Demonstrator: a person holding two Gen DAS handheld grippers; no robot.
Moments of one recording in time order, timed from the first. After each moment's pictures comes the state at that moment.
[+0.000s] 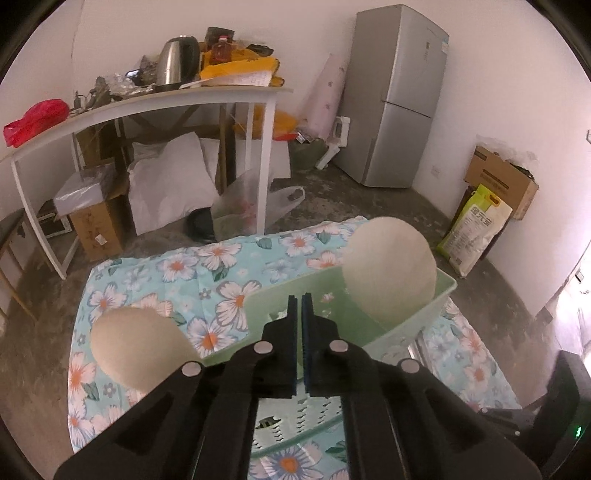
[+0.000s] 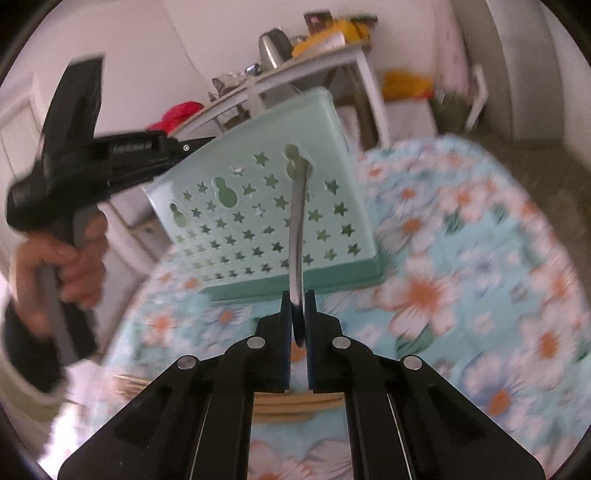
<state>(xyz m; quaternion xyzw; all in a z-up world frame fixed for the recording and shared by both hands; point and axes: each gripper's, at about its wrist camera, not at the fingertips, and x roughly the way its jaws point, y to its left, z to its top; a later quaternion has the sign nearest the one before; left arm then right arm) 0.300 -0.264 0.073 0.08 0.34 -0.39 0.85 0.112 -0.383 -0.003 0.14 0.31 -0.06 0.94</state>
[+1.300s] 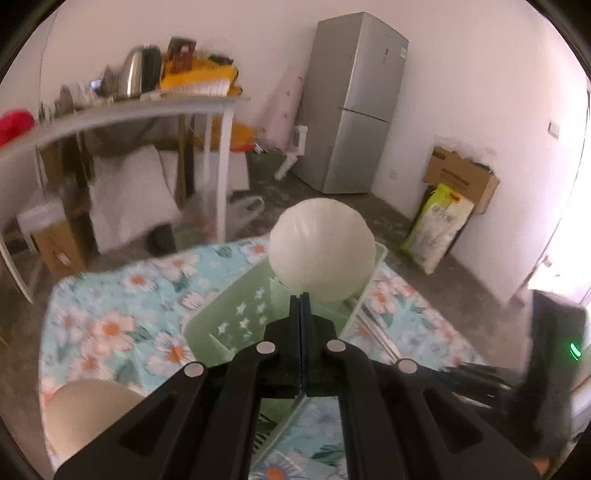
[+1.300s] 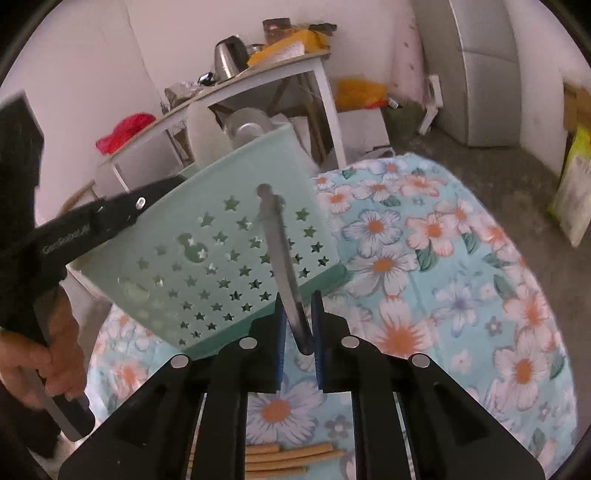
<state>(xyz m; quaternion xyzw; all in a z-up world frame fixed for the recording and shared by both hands) 0.296 -0.266 0.063 0.07 0.32 -0.47 0.82 0.154 -0.430 -0.007 0.25 0.32 -0.13 0.90</state>
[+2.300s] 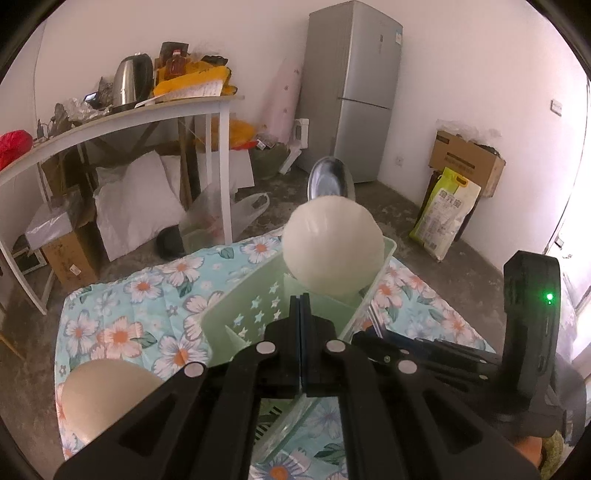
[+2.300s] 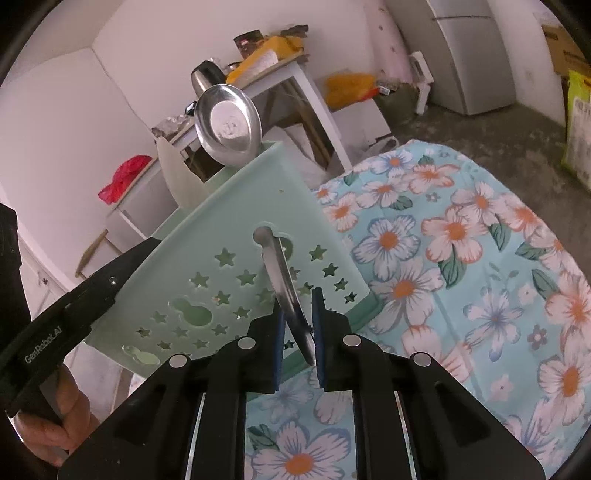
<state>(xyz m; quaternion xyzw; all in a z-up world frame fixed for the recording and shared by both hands) 0.286 -0.278 0.068 0.12 0.31 -0.45 0.83 0.171 -0.434 -0.007 0.30 0.28 -0.11 0.90</state>
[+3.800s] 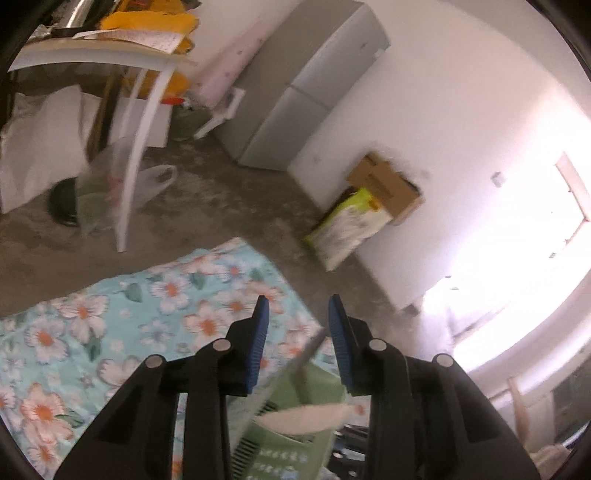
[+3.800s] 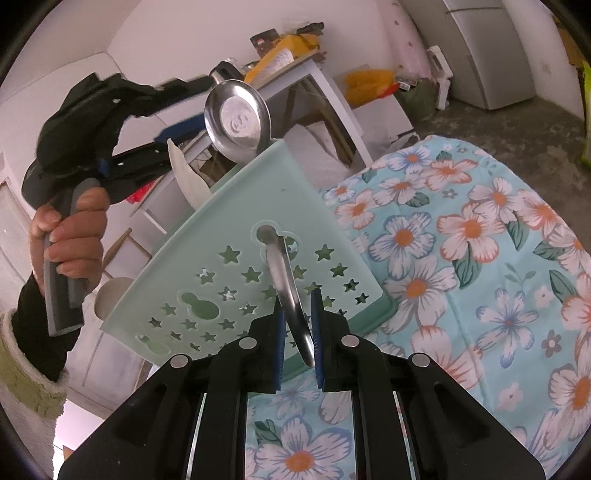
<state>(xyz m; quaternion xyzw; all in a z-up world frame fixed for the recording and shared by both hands) 0.411 -0.337 0.121 -0.04 0.43 -0.61 0.67 0.173 -0.450 -0.014 0.31 0.27 -0.06 0.91</state>
